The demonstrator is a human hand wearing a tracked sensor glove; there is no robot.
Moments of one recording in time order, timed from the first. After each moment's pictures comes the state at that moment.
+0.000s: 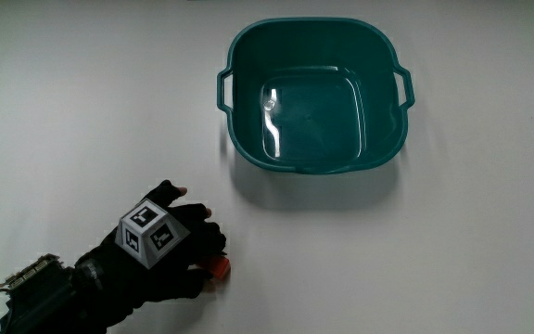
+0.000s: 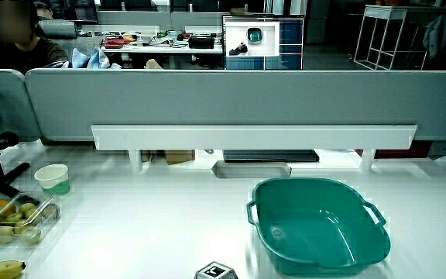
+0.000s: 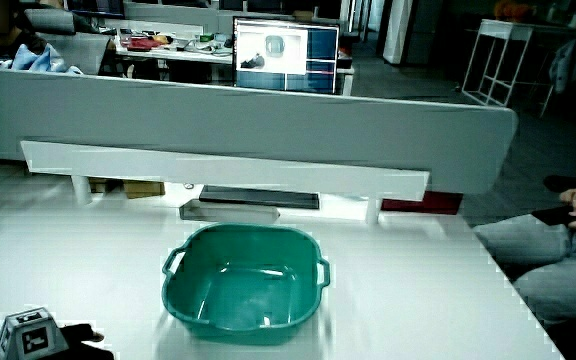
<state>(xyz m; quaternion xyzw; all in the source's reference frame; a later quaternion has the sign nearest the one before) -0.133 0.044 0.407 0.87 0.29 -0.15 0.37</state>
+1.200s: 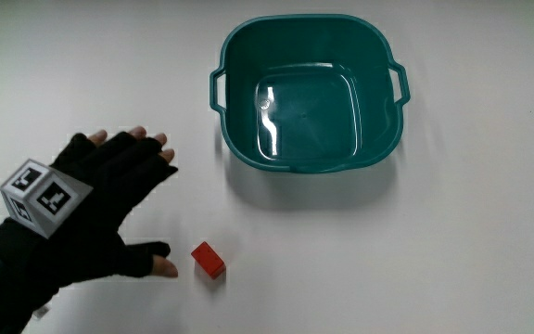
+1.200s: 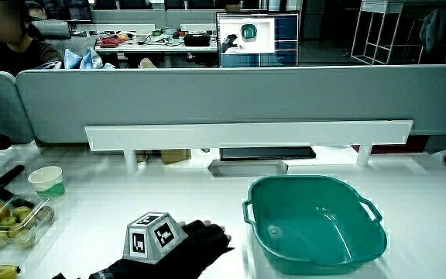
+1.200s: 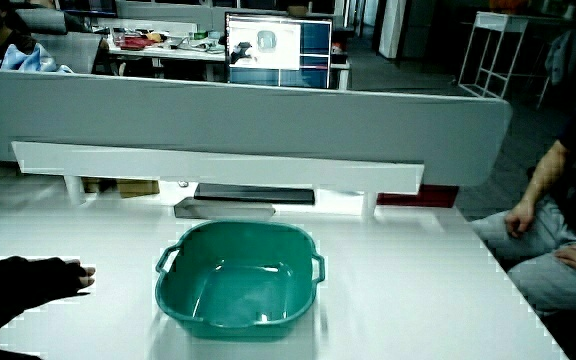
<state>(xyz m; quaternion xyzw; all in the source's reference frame) -0.127 0.044 0.405 0.88 0.30 -0.18 0.33</state>
